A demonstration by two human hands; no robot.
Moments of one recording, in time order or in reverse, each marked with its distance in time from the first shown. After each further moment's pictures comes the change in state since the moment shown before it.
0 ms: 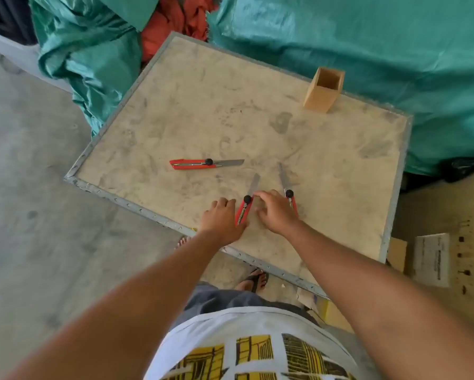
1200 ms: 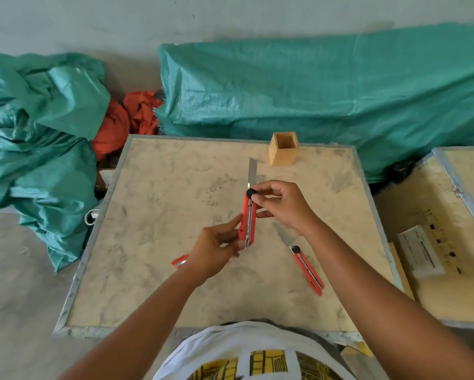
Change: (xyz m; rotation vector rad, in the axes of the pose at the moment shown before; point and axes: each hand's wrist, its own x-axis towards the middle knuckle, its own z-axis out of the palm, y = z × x) left_hand 0.053 -0.035 -0.185 -0.978 -0.214 0.353; right_hand 0.055 -0.131 -0.152 0.850 0.467 0.142
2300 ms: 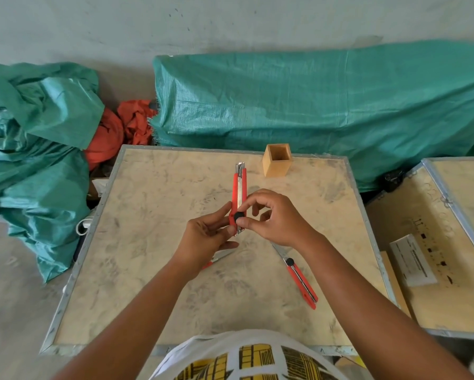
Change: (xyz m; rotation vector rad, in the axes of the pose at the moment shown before) left_hand 0.021 0.042 -0.011 -0.255 0.030 0.049; right_hand -0.010 -0.029 -0.002 -0.364 -0.094 -0.290
